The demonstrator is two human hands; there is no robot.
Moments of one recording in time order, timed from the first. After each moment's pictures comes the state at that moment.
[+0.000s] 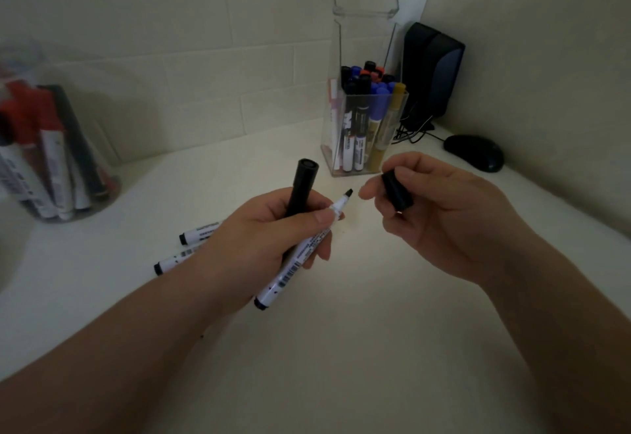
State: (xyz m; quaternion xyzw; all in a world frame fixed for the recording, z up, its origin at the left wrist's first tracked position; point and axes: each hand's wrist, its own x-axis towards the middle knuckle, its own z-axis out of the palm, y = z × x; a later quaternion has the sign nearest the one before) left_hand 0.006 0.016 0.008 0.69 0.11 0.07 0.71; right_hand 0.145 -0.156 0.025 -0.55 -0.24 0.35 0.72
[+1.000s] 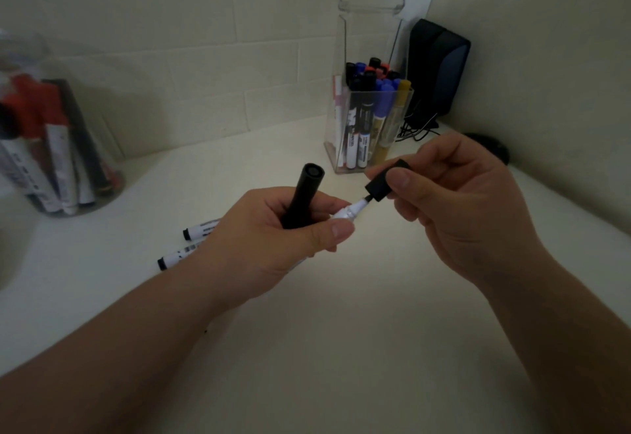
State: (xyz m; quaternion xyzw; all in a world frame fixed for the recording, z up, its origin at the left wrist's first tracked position) left_hand 0.001 0.005 0.022 0.73 0.11 0.12 0.66; right_hand 0.130 -0.153 0.027 -0.57 -0.36 0.13 0.72
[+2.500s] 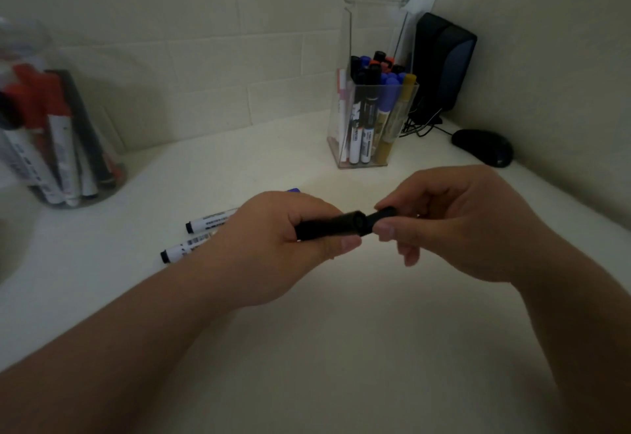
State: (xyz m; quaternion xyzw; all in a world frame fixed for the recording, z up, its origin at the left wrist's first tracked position) left_hand 0.003 0.019 0.004 0.90 -0.01 0.15 0.42; right_hand 0.128 -0.171 0.041 -0.76 -0.45 0.16 0.44
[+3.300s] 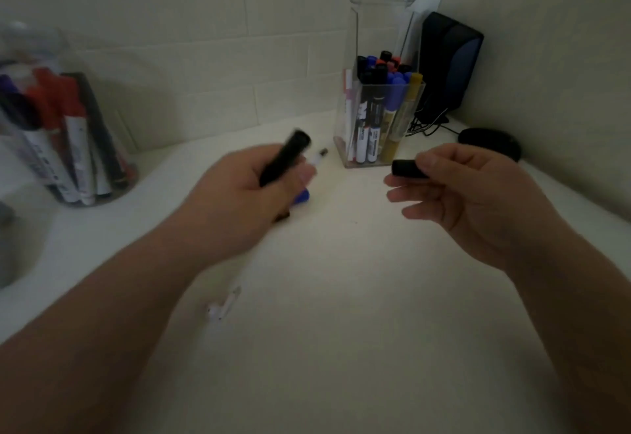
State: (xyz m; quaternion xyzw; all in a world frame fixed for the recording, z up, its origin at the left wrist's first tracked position) left_hand 0.004 0.053 0.013 0.85 0.14 0.22 0.46; right_hand 0.148 -0.162 0.030 -0.62 -0.23 0.28 0.70
